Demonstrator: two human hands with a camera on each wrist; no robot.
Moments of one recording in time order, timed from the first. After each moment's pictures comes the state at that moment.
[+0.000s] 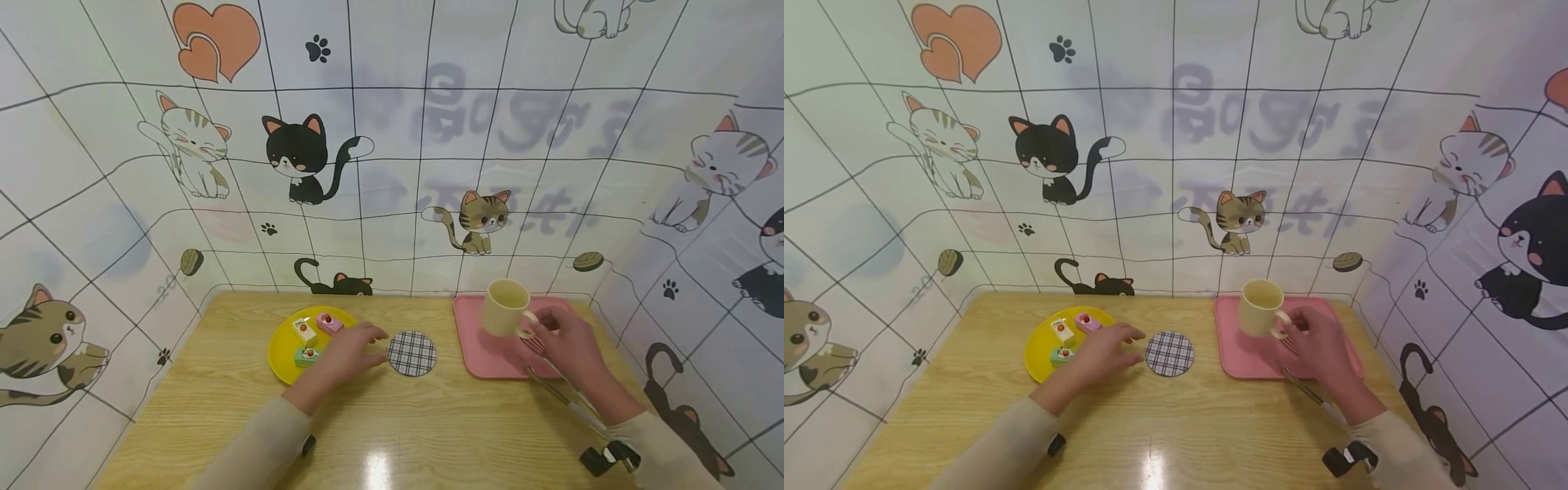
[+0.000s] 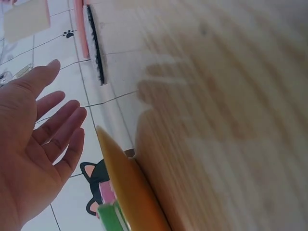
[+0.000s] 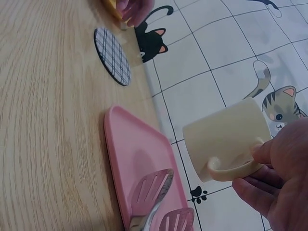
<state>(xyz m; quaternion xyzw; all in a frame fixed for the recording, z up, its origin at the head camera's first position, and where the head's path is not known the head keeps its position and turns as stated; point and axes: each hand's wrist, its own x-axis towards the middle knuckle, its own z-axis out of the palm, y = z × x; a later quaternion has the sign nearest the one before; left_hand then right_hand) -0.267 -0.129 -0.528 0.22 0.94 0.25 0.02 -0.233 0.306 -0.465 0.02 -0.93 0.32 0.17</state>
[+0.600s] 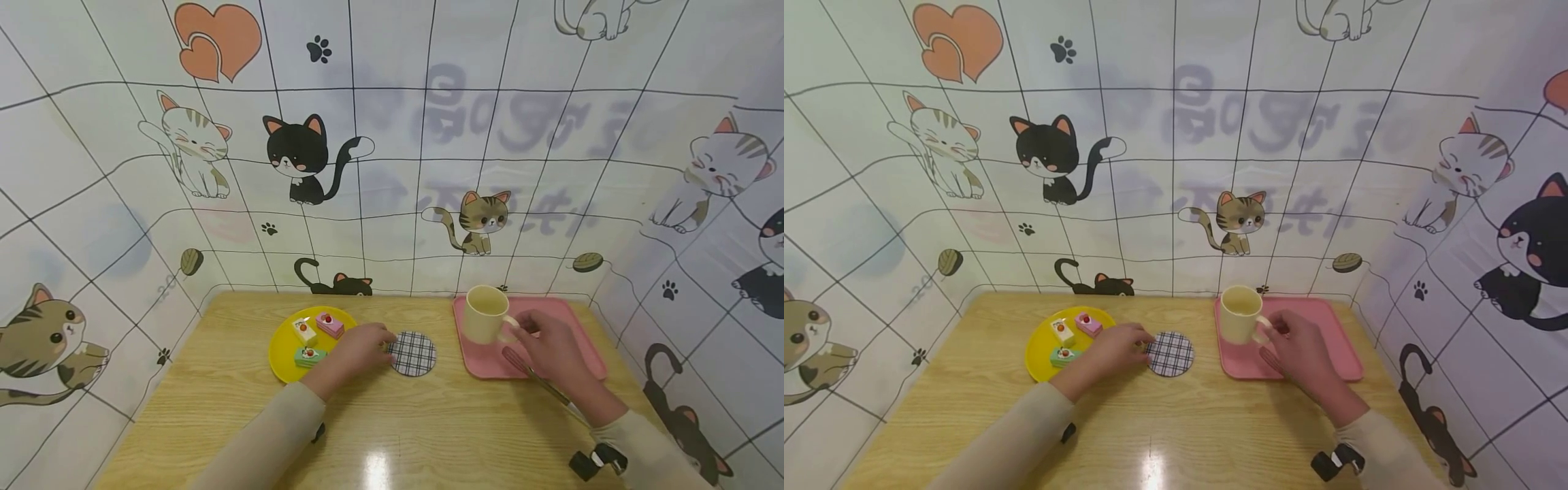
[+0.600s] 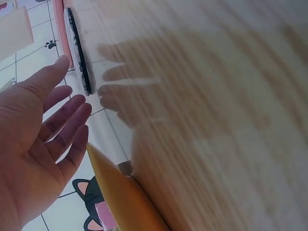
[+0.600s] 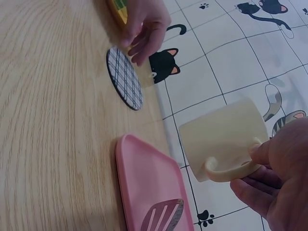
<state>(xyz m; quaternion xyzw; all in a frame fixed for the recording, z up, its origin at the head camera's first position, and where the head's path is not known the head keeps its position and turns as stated) -0.289 -0.106 -0.534 0.23 0.95 0.19 0.07 -0.228 0.275 -0.463 0.05 -0.94 0.32 0.14</state>
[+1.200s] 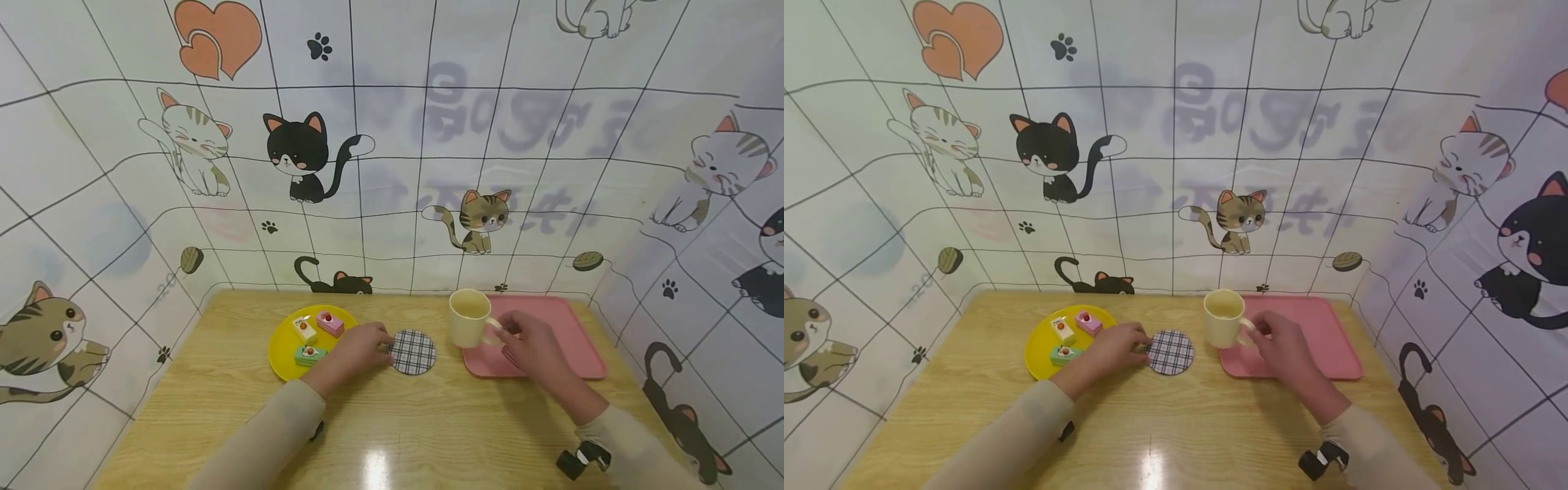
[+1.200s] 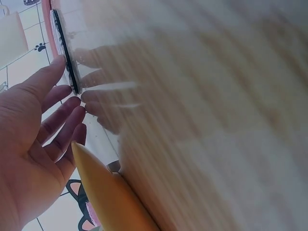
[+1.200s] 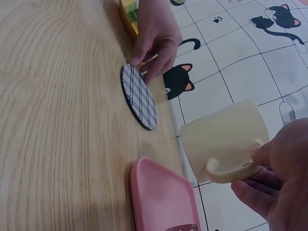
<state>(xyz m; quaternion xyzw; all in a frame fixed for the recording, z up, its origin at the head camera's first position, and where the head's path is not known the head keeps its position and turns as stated) -0.293 -0.110 -0.541 0.25 0.95 0.18 0.07 -0.232 0.253 -0.468 0.08 -0.92 0.37 0.11</state>
